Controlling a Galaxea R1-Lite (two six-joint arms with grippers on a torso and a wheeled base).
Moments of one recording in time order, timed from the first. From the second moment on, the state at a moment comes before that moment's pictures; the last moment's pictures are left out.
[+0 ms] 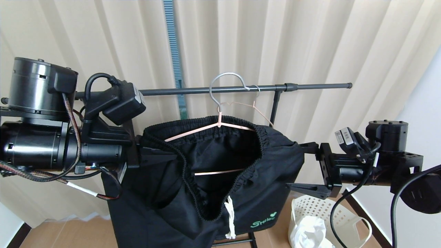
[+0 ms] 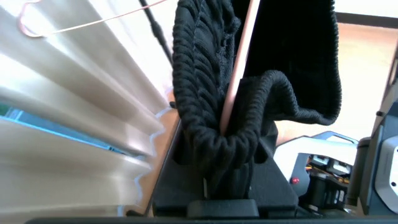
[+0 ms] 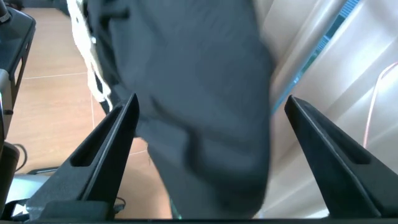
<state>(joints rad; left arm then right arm) -0.38 1.46 -1.01 0.08 -0.55 0.56 0.16 1.83 -0.67 -0.74 1.09 -0.51</state>
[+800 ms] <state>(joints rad) -0.37 1.36 -0.96 0.08 -0.55 0.50 0.16 2.00 -0.73 -0.74 1.08 -0.51</state>
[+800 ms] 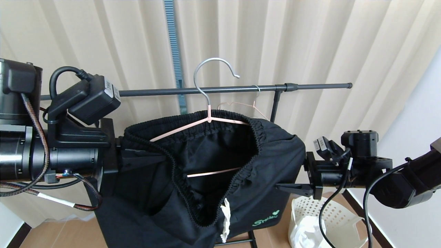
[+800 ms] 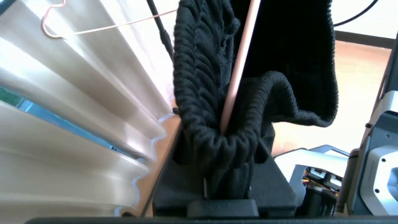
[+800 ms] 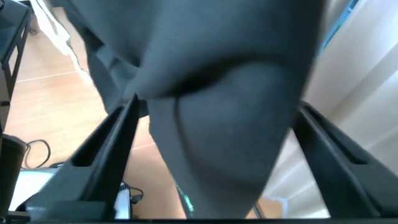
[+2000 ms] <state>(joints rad) -0.33 1.31 -0.94 0.08 -0.56 0.42 0.08 2.08 -0.80 -0.73 1.07 -0.50</state>
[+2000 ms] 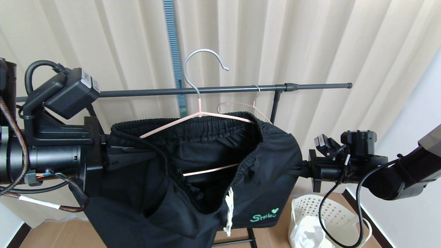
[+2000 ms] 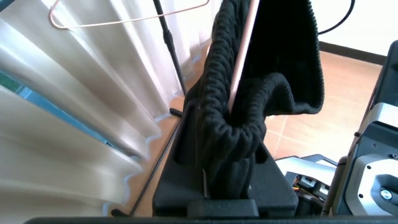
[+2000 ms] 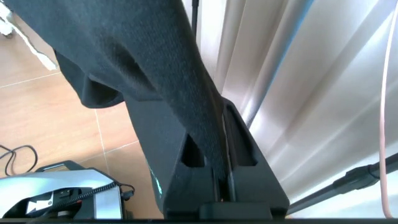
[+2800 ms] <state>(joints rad) -0.20 1.41 -0.93 0.00 -0.53 0.33 0.09 1.97 -0.77 -0.73 1.04 -0.50</state>
